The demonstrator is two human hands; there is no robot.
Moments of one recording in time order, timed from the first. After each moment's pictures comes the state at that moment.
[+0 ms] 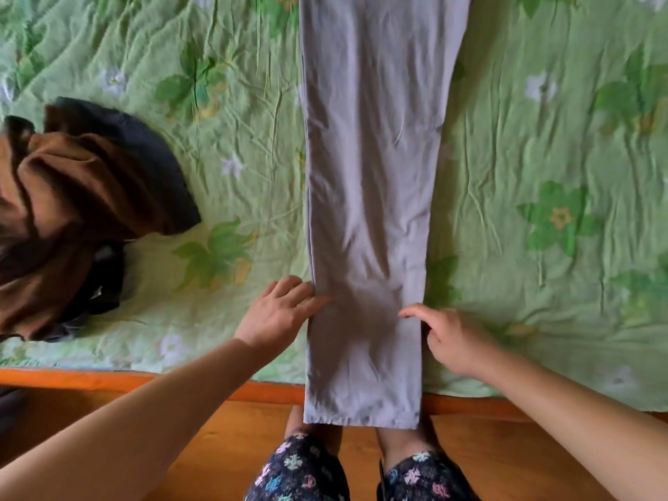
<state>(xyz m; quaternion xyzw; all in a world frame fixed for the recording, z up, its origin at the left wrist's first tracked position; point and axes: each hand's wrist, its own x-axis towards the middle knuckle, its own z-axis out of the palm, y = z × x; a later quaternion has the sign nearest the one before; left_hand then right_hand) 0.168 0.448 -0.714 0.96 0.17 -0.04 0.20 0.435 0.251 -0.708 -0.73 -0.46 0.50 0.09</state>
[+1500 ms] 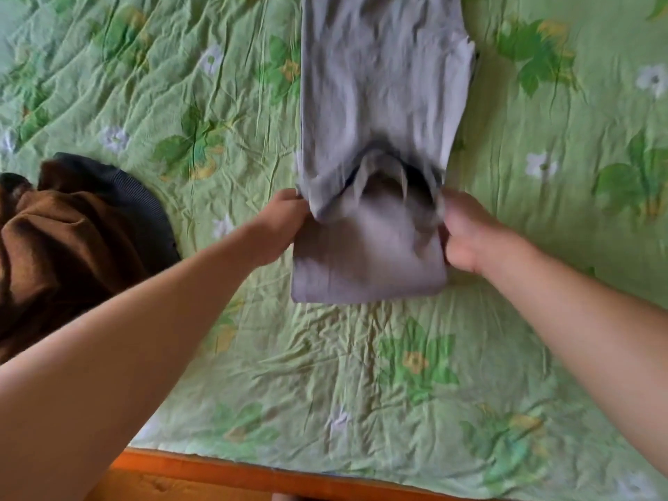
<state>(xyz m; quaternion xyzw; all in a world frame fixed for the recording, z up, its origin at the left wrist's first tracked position) 0.351 0.618 -0.685 0.50 0.52 0.04 0.69 0.562 0.484 -0.694 -0.61 0.01 0.62 0.49</state>
